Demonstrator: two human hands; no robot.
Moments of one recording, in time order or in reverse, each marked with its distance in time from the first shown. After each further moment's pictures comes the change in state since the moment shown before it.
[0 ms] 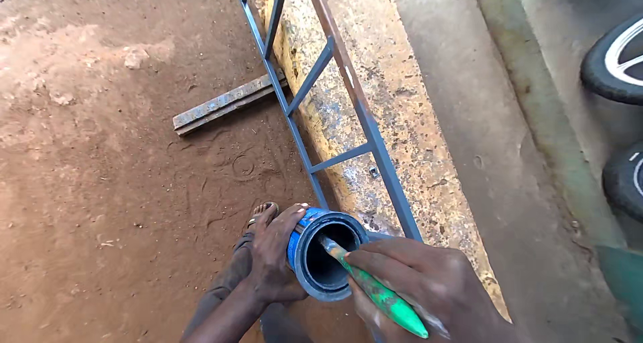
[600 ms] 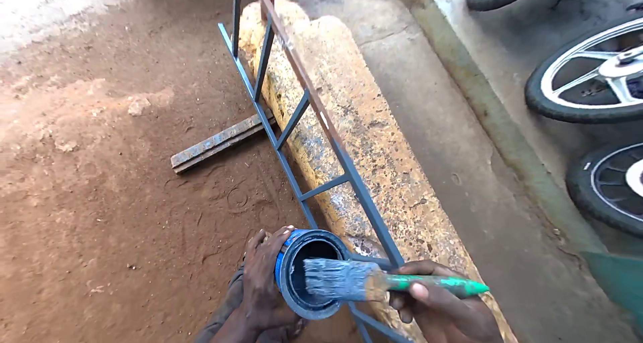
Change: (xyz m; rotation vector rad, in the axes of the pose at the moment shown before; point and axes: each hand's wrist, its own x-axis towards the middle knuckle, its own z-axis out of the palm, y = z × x) left_hand 0.038 0.016 -0.012 0.017 0.015 0.022; right_hand -0.054 0.024 -0.024 1.367 0.431 0.689
